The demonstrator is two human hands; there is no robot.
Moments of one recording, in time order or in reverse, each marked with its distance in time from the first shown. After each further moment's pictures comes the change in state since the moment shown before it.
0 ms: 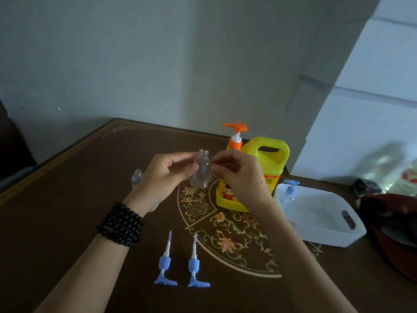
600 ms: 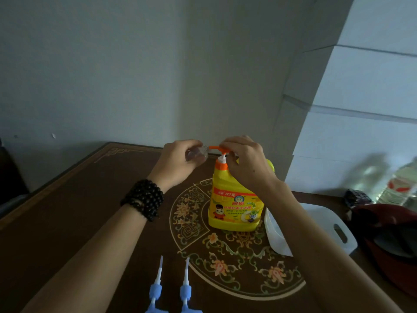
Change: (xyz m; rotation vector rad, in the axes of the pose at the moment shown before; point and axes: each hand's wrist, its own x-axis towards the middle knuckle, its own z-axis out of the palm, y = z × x) left_hand 0.084 0.035 0.026 0.682 0.048 0.238; right_hand 0.068 -0.008 -0.057 -0.819 0.137 -0.513
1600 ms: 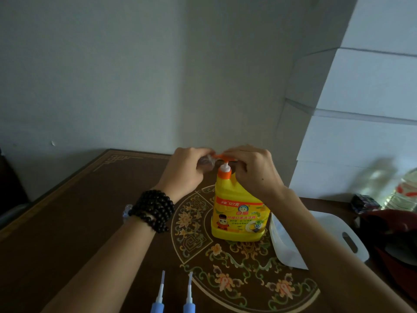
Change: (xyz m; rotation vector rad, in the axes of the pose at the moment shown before) left_hand 0.010 0.009 0.010 0.075 -0.017 0.135; right_hand 0.003 0.001 -0.007 0.102 0.080 -0.044
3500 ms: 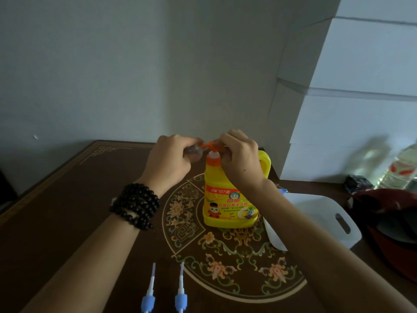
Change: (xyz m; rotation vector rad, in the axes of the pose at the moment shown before) left_hand 0.001 -0.003 0.006 0.032 0.011 -0.051; right_hand -0.008 0.007 0.026 0.053 0.146 0.102
